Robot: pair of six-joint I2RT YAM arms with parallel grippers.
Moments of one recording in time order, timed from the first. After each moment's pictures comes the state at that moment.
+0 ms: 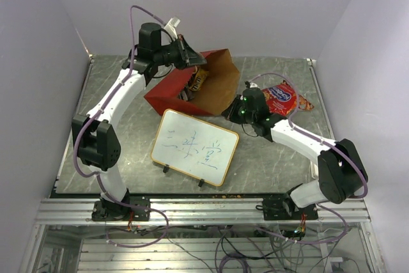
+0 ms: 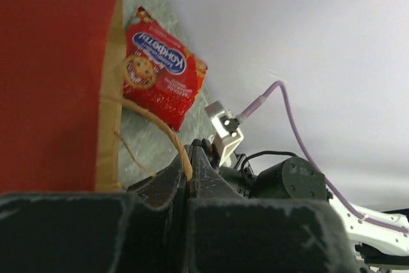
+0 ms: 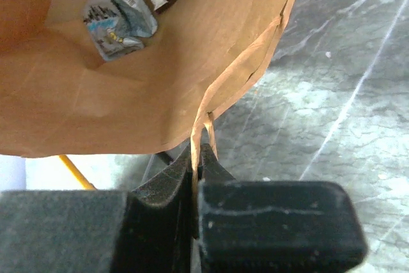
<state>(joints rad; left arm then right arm) -0.35 1.79 1.71 -0.17 0.72 -0.78 0.54 1.45 0.87 0.02 -0.03 0.74</state>
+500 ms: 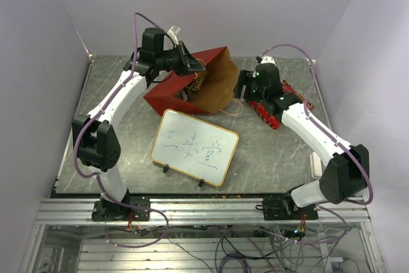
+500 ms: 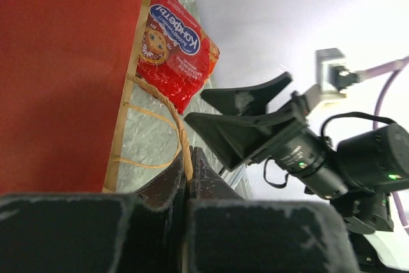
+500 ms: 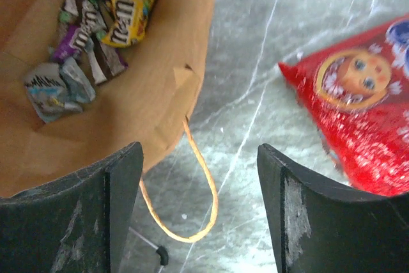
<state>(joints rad) -0.36 1.77 1.66 -0.29 0.67 -0.81 0.44 1.44 1.15 -0.29 0.15 0.43</state>
